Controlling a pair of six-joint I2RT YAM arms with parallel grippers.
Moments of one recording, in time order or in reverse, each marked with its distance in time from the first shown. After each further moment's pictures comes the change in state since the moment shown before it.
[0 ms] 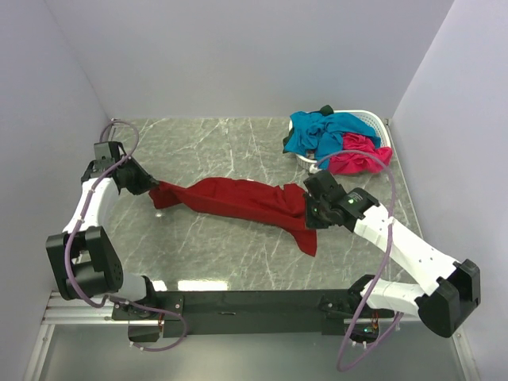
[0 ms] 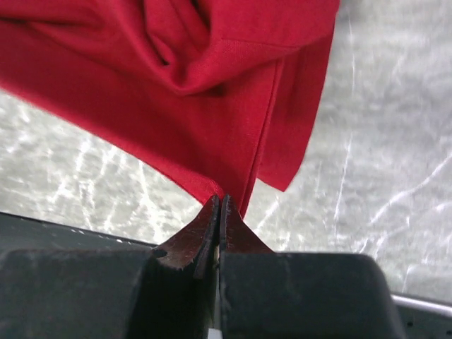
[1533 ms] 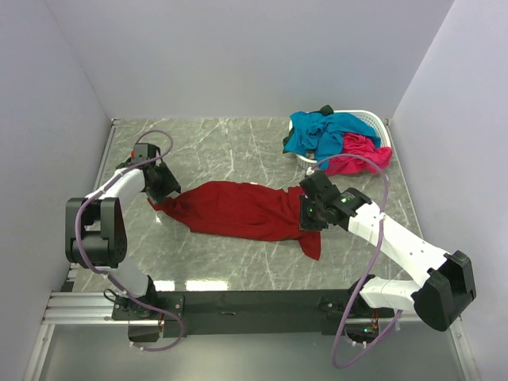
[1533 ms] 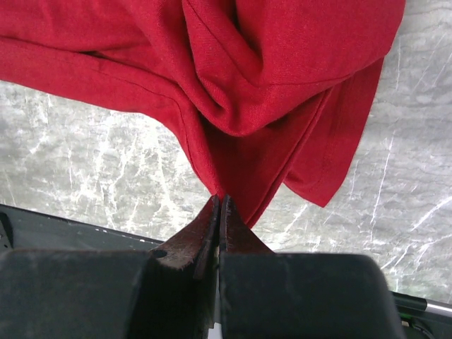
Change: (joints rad) left arm -0.222 0.228 0.016 0.021 -0.244 -0.019; right arm 0.000 0.043 -0.047 0.056 -0.072 0.080
